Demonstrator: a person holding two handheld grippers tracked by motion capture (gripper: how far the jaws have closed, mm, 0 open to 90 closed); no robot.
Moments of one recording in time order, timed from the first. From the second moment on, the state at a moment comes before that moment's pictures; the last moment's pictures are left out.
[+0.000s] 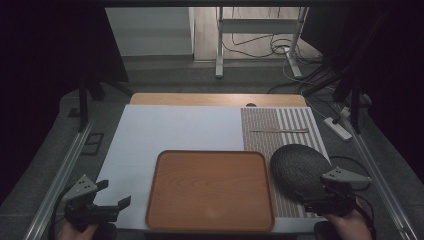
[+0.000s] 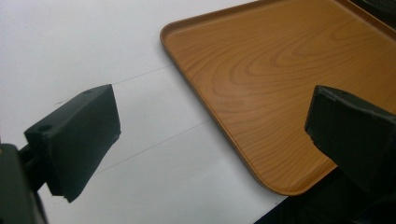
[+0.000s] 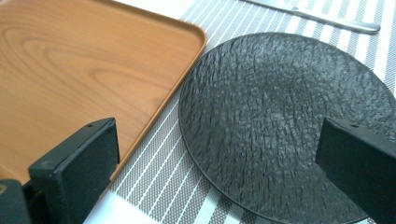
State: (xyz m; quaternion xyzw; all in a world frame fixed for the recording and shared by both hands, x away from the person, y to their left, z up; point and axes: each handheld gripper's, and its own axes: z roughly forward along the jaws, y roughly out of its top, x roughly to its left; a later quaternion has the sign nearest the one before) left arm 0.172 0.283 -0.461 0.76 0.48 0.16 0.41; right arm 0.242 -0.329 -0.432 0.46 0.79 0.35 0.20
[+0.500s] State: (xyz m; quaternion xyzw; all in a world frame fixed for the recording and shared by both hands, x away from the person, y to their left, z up) left arm 0.172 0.283 -0.461 0.76 0.49 0.16 0.40; right arm 0.251 -0.323 -0.431 0.45 0.80 0.35 0.21
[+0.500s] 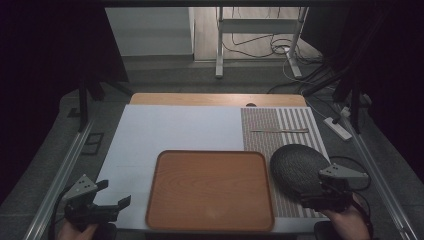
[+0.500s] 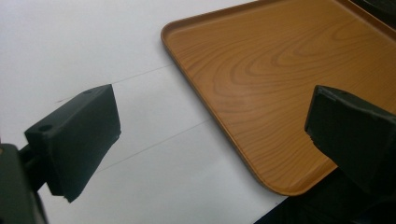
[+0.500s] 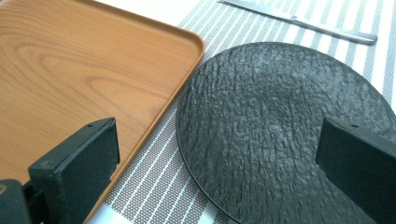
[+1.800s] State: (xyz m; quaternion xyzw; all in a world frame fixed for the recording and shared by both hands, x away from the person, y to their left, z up) left arm 0.173 0.284 -0.461 0.76 0.49 0.16 0.40; right arm 0.320 -0.311 -0.443 0.43 0.81 0.34 0.18
